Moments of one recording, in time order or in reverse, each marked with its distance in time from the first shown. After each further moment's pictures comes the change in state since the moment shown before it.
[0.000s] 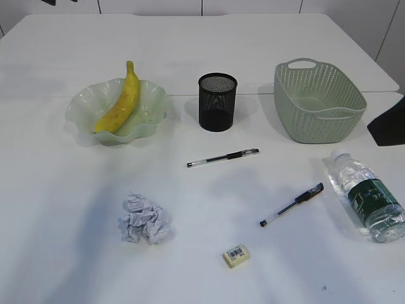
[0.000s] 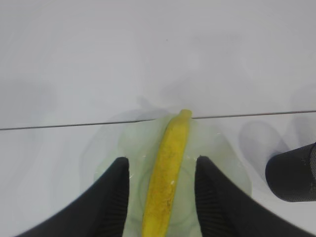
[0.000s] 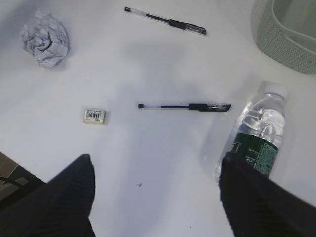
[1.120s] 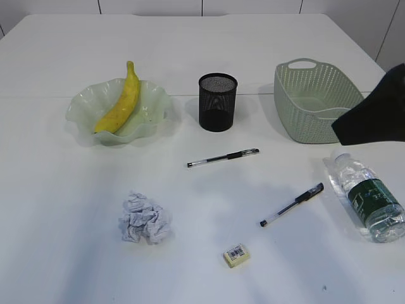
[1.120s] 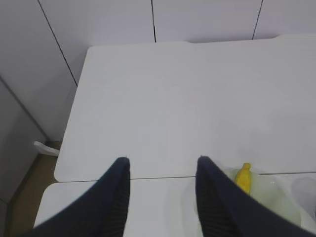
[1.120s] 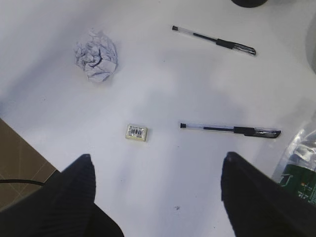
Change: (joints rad) left arm 0.068 -0.421 -0.008 0.217 0.124 0.061; right arm 0.000 0.042 0.000 0.183 -0.025 -0.118
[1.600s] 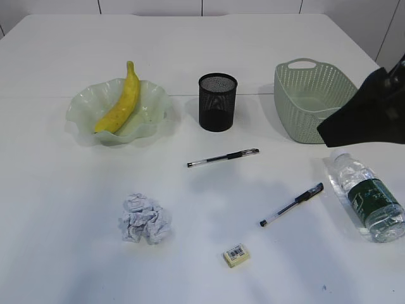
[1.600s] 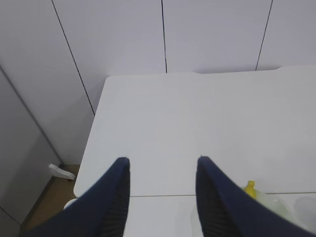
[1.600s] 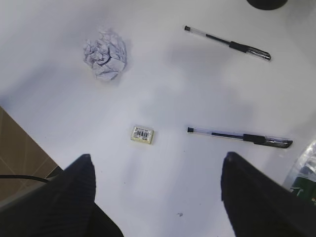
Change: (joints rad) left arm 0.000 -0.129 0.000 0.036 0.014 0.004; right arm 0.000 0.058 -0.016 0.049 -0.002 -0.077
